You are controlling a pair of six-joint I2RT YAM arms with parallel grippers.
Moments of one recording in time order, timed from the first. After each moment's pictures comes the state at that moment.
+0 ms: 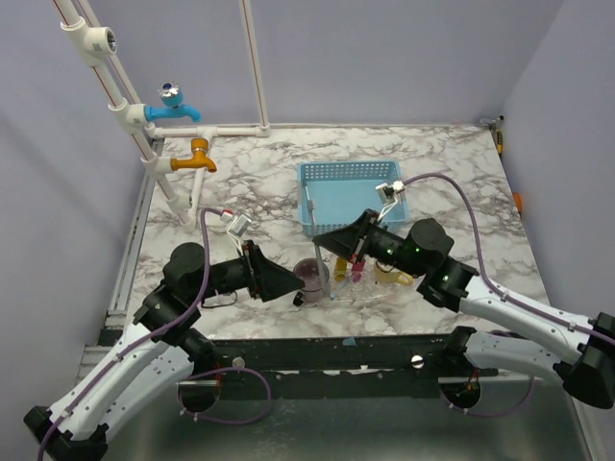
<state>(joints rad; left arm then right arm) -0.66 0.52 0.59 -0.17 0.58 -0.84 0.87 0.98 0.71 0.33 -0.19 0.86</state>
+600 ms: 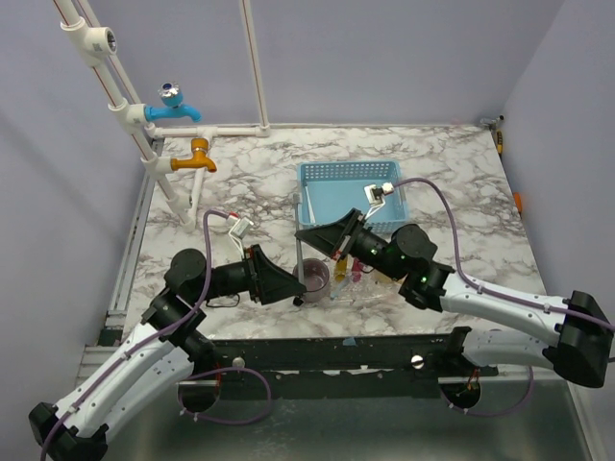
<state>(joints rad) -0.66 0.52 0.49 0.05 0.68 -0.98 1.01 1.12 0.71 0.59 -0.04 1.03</state>
